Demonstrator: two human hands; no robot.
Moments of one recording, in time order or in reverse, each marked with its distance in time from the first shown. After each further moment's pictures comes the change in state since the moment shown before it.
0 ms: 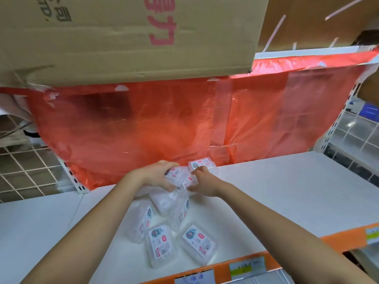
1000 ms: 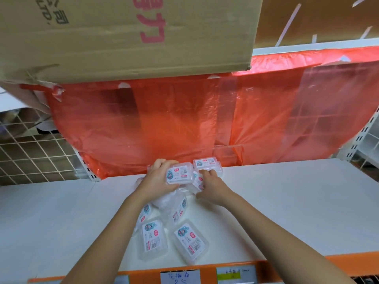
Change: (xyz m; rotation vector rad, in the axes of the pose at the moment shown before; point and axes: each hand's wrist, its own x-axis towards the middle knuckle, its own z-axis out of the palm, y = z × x) left_hand -0.024 0.022 0.054 -0.275 0.541 -0.133; right_hand -0.012 0.026 0.007 0.070 0.078 -0.073
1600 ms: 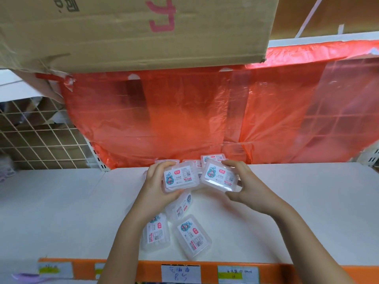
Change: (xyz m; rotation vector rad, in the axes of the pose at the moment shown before) left_hand -0.074 0.037 -0.008 -0.370 0.223 -0.057; right_hand -0.056 0.039 -0.048 0.322 0.065 -0.287
